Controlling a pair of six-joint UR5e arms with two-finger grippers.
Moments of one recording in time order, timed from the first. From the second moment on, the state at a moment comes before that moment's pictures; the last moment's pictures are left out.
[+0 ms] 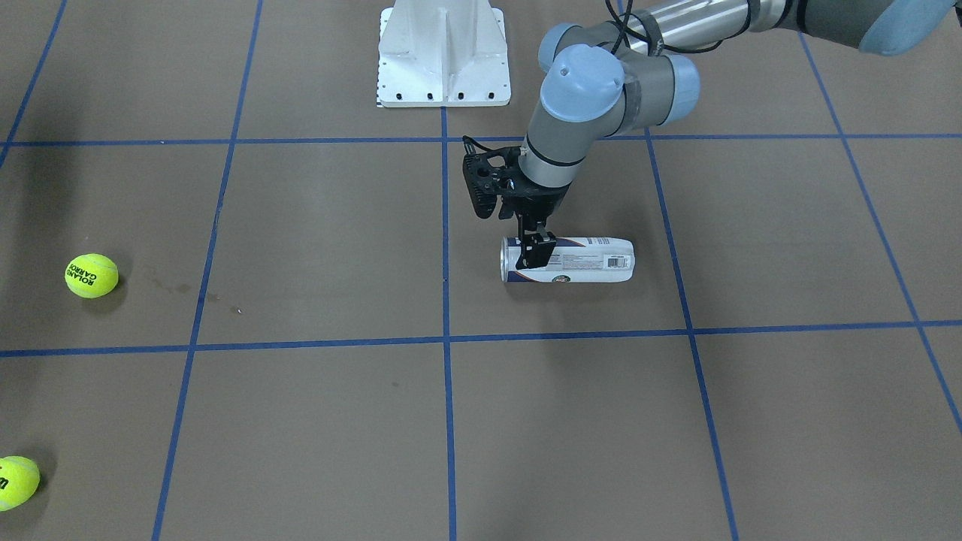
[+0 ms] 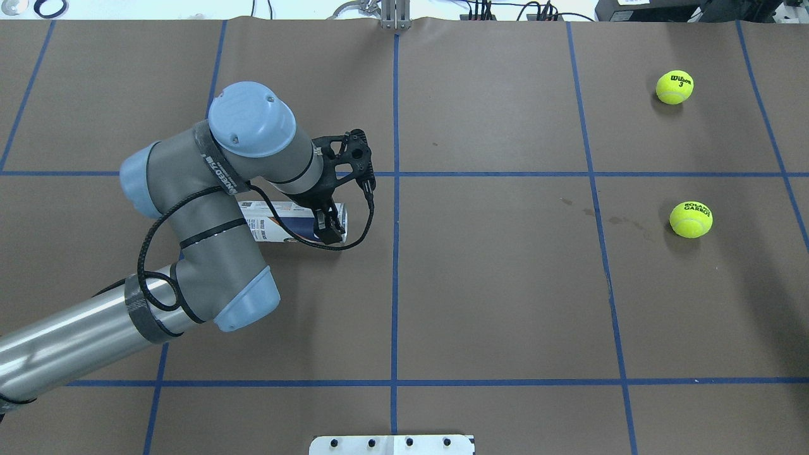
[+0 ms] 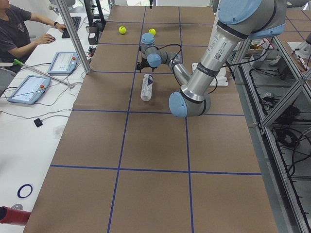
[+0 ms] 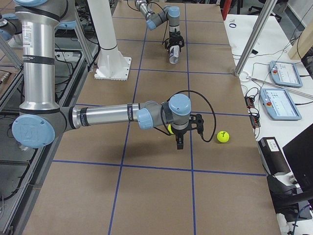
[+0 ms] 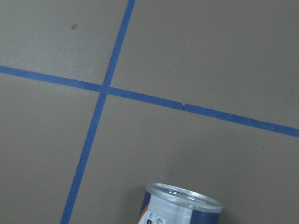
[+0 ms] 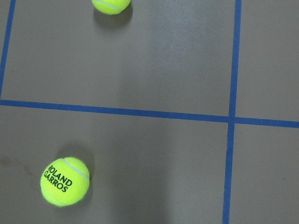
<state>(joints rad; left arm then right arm) -0.59 -2.26 -1.62 -1.72 -1.91 0.19 1.45 -1.63 1.74 -1.41 2.40 0.22</state>
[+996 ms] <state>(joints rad) -0.53 -2.28 -1.55 -1.70 -1.74 0.36 1.45 -1.65 1.74 -1.41 2.42 0.23</state>
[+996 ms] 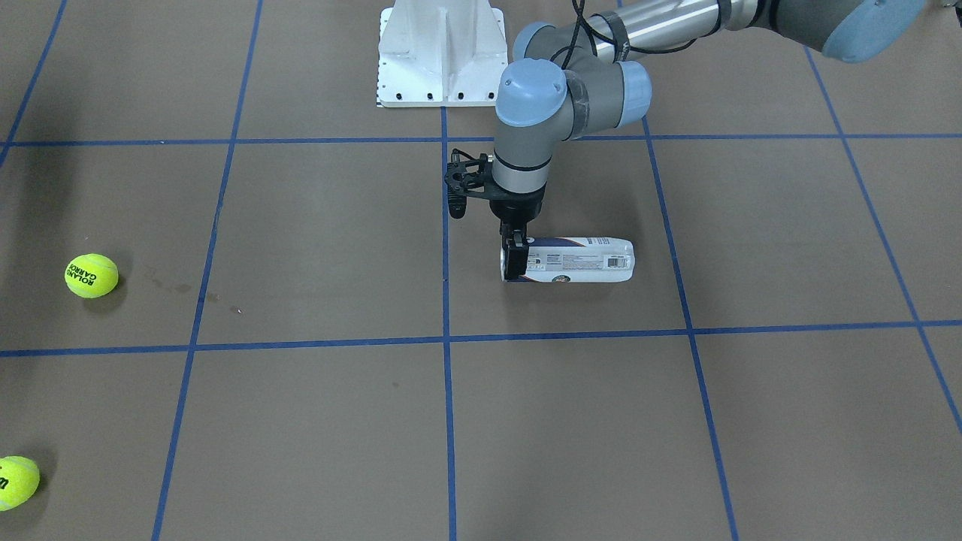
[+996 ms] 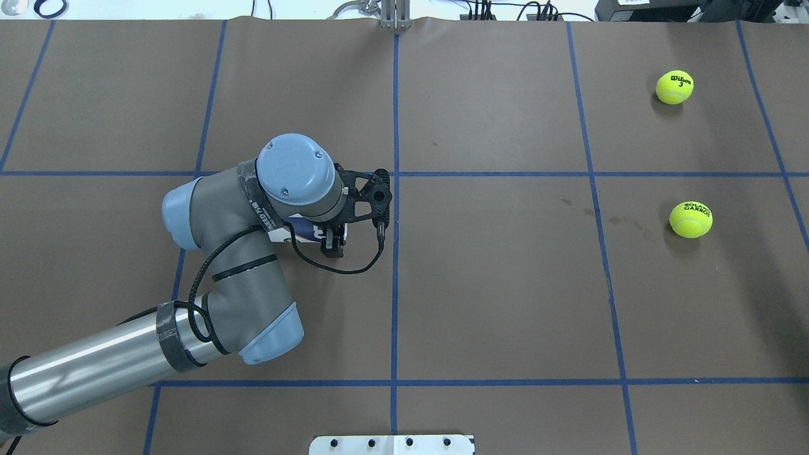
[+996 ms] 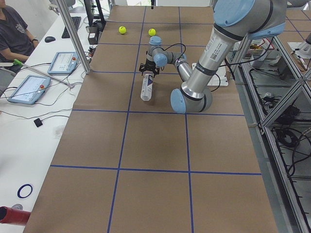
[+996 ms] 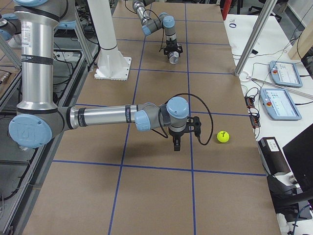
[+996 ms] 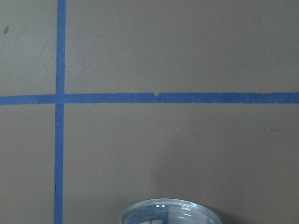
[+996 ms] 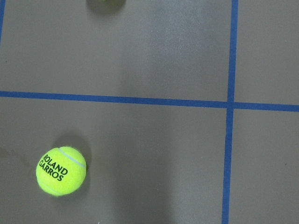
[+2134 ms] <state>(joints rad) -0.52 -2.30 -1.51 -1.71 -1.73 0.36 1.45 -1.65 1.74 -1.41 2.42 0.23</state>
